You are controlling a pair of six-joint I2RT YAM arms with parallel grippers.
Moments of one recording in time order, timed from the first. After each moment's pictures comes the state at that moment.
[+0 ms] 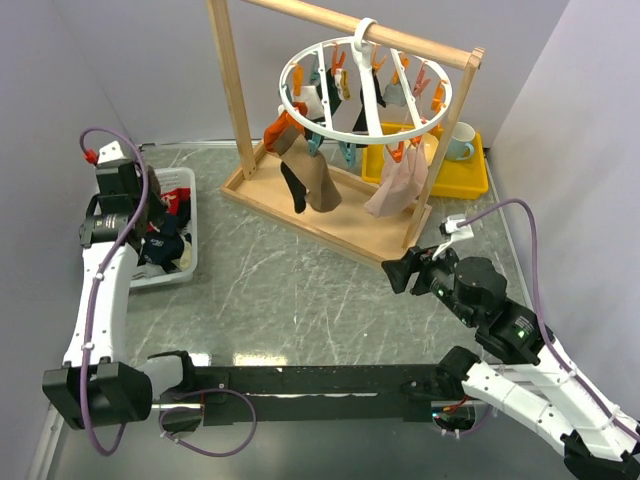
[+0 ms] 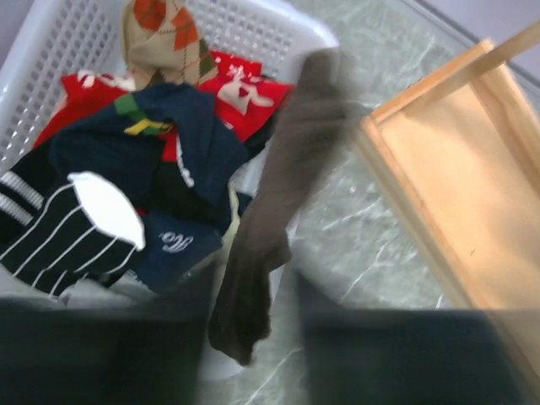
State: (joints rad) left arm 0.12 1.14 1.20 -0.63 -0.16 -0.41; right arm 0.75 0.55 0.81 -0.56 0.24 0.41
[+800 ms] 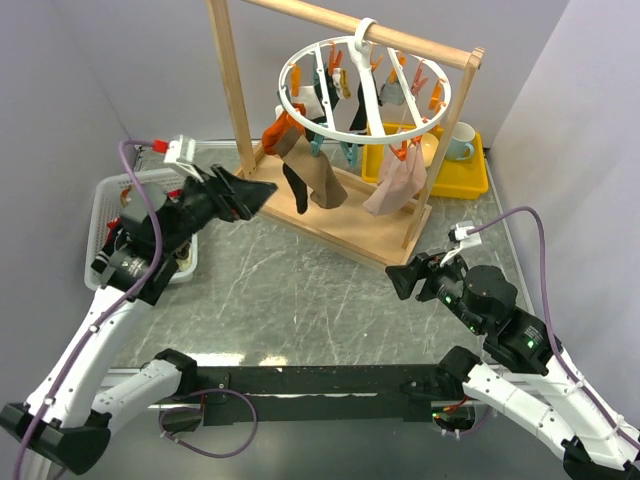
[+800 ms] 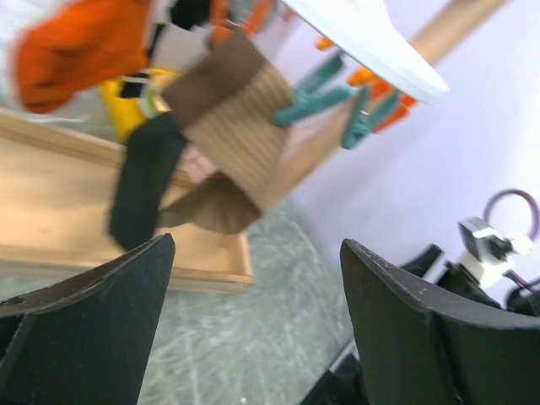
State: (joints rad) left arm -0.38 0.91 1.11 -0.14 0.31 -0.67; right arm 0.75 0.47 0.79 -0.60 0.22 0.43
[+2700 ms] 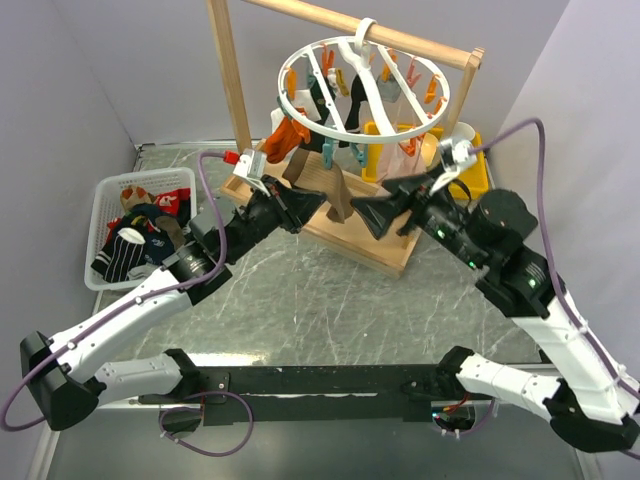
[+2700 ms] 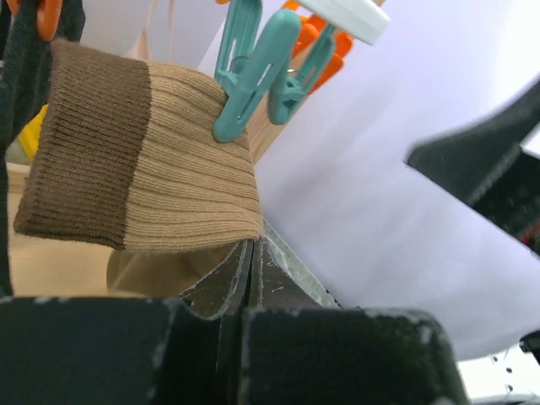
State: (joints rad) left arm -0.81 1.10 1.03 0.22 0.02 -0.62; right arm 0.74 0.92 1.36 -0.40 -0.01 0.30
